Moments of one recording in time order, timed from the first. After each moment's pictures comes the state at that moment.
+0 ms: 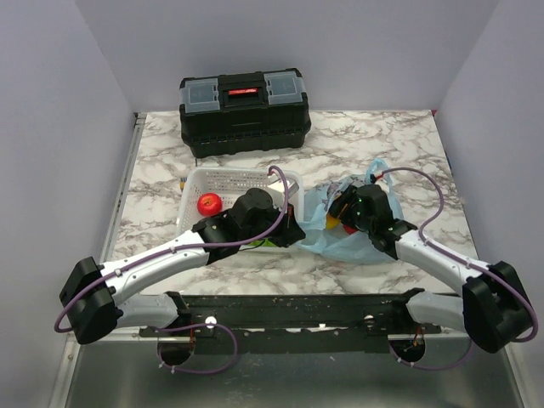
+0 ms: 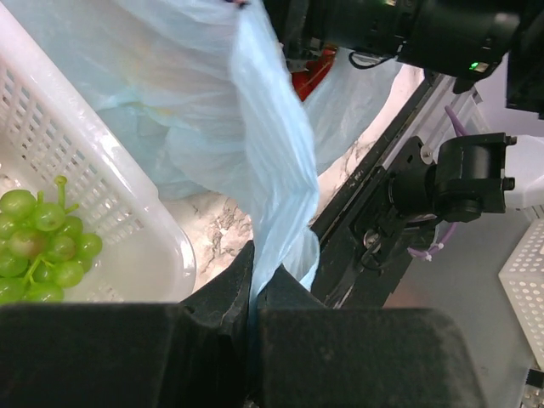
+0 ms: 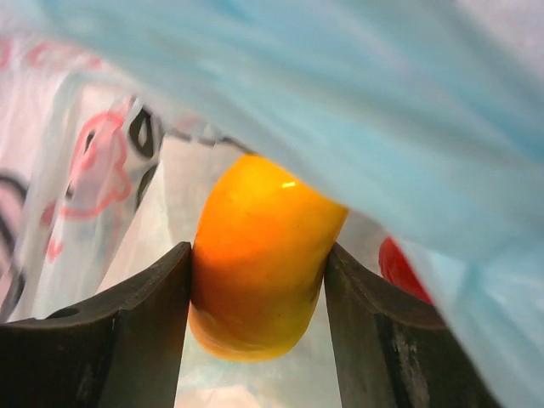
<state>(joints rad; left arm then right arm) -0.96 1.19 0.86 -0.12 0.18 -0.55 0.48 1.21 0.55 0.05 0.16 0.87</state>
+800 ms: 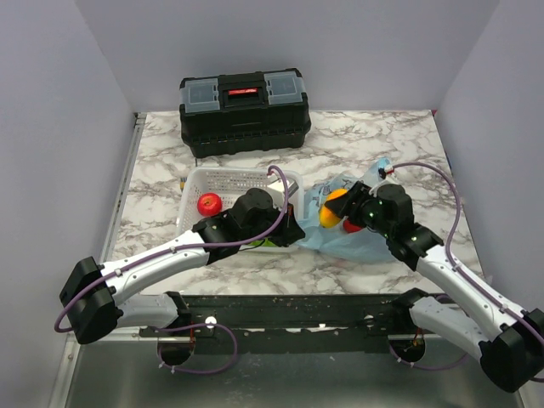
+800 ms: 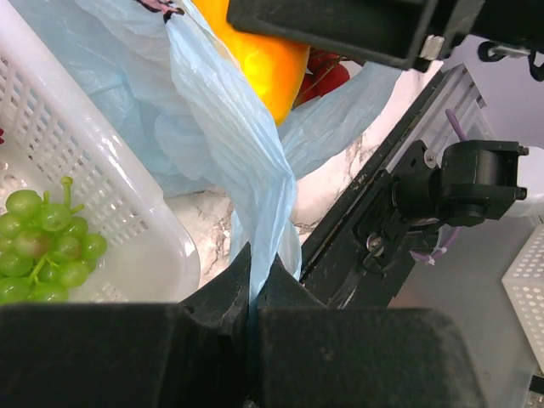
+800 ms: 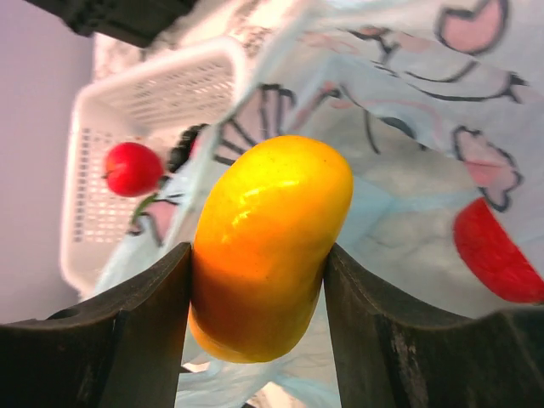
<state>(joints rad) -0.96 1.20 0.86 -0.12 0.17 -0.56 0.48 0.92 0.62 -0.16 0.00 0.77</state>
